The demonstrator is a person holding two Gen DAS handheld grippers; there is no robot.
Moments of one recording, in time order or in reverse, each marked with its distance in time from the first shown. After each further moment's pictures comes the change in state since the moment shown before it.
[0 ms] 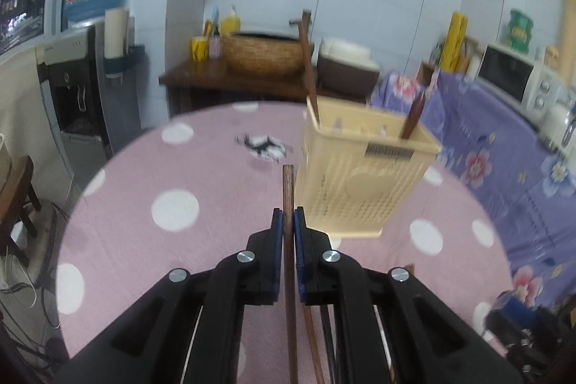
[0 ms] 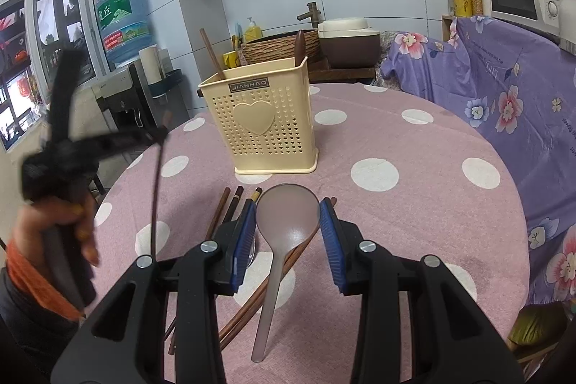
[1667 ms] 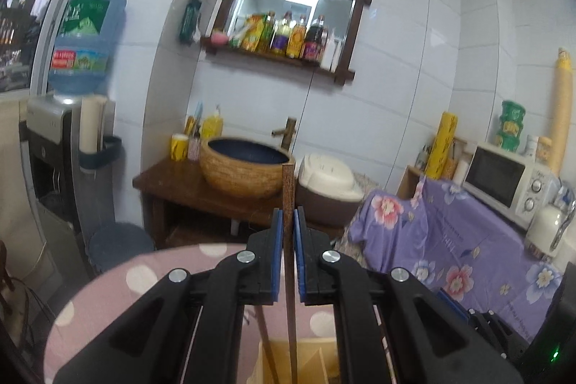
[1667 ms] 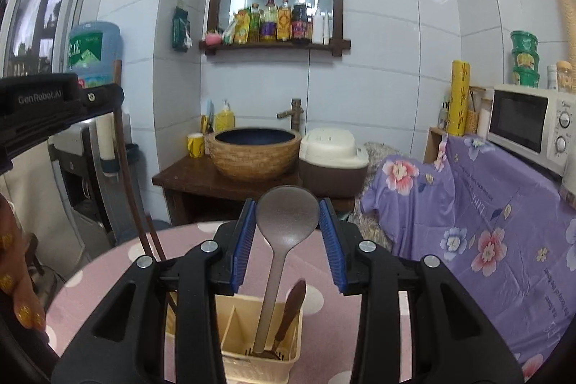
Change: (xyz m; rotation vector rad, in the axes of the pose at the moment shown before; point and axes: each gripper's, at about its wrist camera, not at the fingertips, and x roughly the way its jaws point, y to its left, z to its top) left arm 0.032 -0.032 0.153 -0.062 -0.315 -0.065; right arm 0.115 0.036 0.196 -0.149 -0.236 -0.195
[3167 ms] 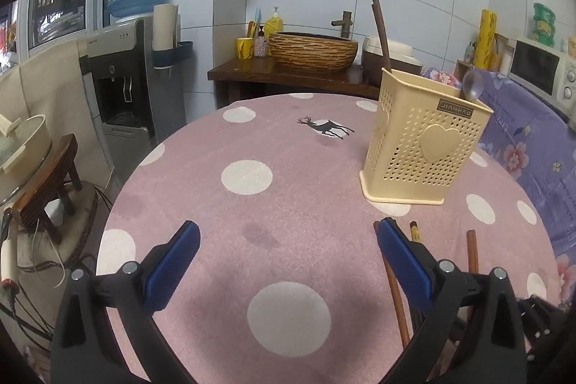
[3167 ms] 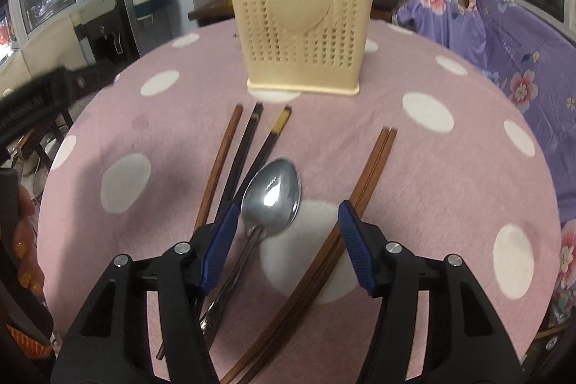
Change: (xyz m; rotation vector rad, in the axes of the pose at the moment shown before) left arm -0.102 0.087 -0.179 0.081 0.305 0.222; right arm -0.088 0.051 -0.226 0.017 0.496 0.119
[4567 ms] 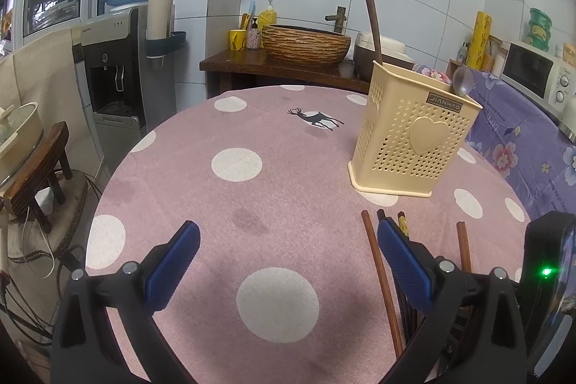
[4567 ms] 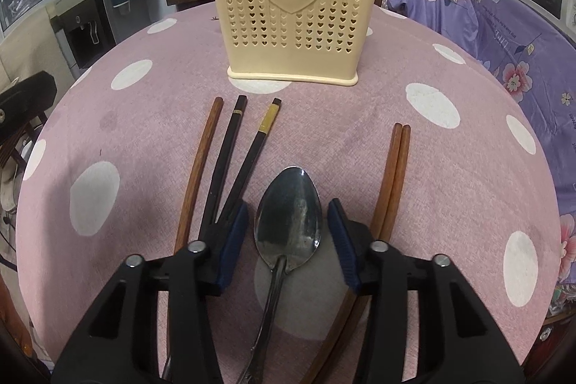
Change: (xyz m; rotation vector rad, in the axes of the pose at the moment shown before) left arm -0.001 0.000 -0.010 -0.014 0.030 -0.044; right arm 0.031 0.003 0.020 0.018 0.055 -0.081
